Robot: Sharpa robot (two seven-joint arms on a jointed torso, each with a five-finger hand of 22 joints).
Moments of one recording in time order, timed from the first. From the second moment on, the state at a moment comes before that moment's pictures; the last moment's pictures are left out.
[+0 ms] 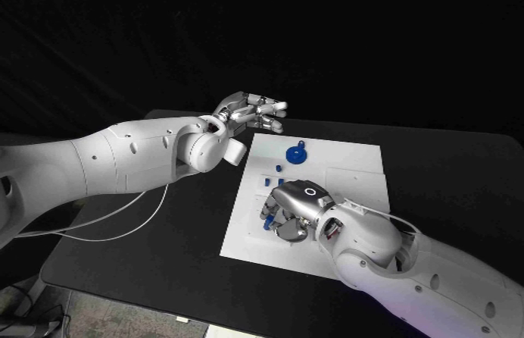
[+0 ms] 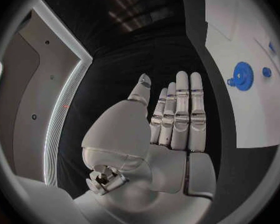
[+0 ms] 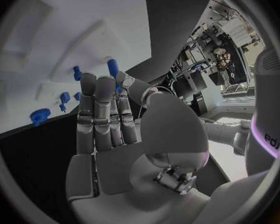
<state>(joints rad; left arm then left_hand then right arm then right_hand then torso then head) 1.37 -0.80 -0.15 1.29 -0.06 -0.15 0.39 1.32 0.05 -0.07 -0.04 0.06 1.05 0.13 0.07 0.07 1.20 0.10 0.06 0.06 1.30 0.05 0.23 0.23 0.05 1.17 0.03 0.17 0.33 0.94 -0.47 0.15 1.61 -1.90 -0.12 -0.22 1.29 -0.10 0.66 -0.26 0.05 1.26 0.08 0.06 0.08 1.34 0.07 0.06 0.06 1.46 -0.07 0.71 0.77 0.09 1.34 -0.09 0.27 1.31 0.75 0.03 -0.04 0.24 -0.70</state>
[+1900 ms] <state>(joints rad) 1.37 -0.79 -0.15 1.29 -0.07 -0.15 0.39 1.32 0.05 -0.07 -0.04 0.05 1.04 0.14 0.07 0.07 1.19 0.10 0.06 0.06 1.30 0.05 0.23 0.23 0.05 1.17 0.03 0.18 0.33 0.96 -0.45 0.09 1.57 -1.88 -0.15 -0.24 1.25 -0.11 0.54 -0.22 0.15 1.17 0.10 0.07 0.07 1.29 0.05 0.06 0.06 1.46 -0.05 0.72 0.76 0.12 1.34 -0.07 0.25 1.30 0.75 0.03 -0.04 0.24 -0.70</state>
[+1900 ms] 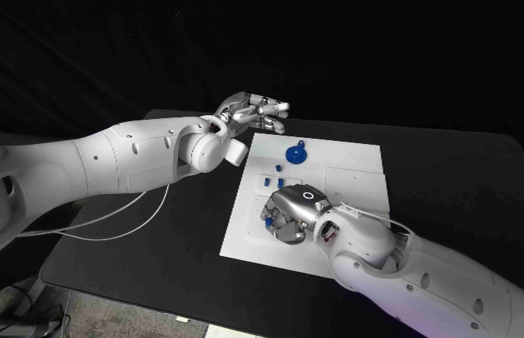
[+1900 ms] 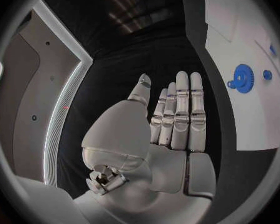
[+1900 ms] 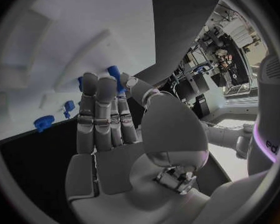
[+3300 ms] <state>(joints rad) 1.36 -0.79 -0.15 1.27 -0.06 -0.13 0.39 1.32 0.05 -0.08 -0.04 0.05 0.98 0.14 0.09 0.06 1.19 0.10 0.06 0.06 1.30 0.06 0.22 0.22 0.05 1.16 0.04 0.18 0.31 0.96 -0.72 0.24 1.70 -1.51 -0.33 -0.21 1.26 -0.08 0.15 0.18 0.05 1.14 0.09 0.08 0.08 1.35 0.03 0.10 0.08 1.43 -0.05 0.69 0.65 0.10 1.40 -0.06 0.07 1.07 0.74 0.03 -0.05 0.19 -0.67</state>
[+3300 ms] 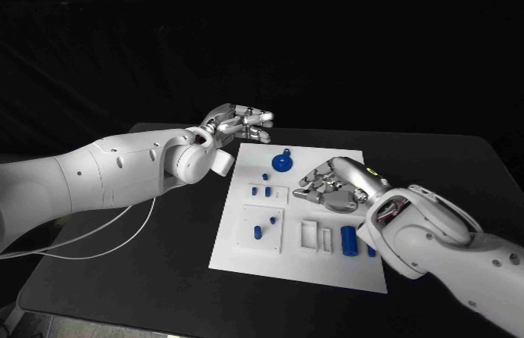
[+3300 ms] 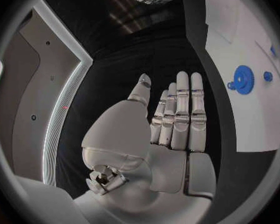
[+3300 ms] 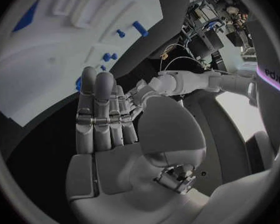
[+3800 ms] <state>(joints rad) 1.33 -0.78 -0.15 1.24 -0.07 -0.13 0.39 1.32 0.05 -0.08 -0.04 0.05 0.93 0.13 0.12 0.06 1.20 0.09 0.06 0.06 1.29 0.05 0.22 0.22 0.05 1.15 0.03 0.18 0.31 0.99 -0.91 0.26 1.68 -1.22 -0.04 -0.33 1.17 -0.05 0.26 0.09 0.05 1.20 0.05 0.06 0.21 1.23 -0.03 0.72 0.77 1.42 -0.10 0.93 0.98 0.02 1.41 -0.12 0.17 1.19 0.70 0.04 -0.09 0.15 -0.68</state>
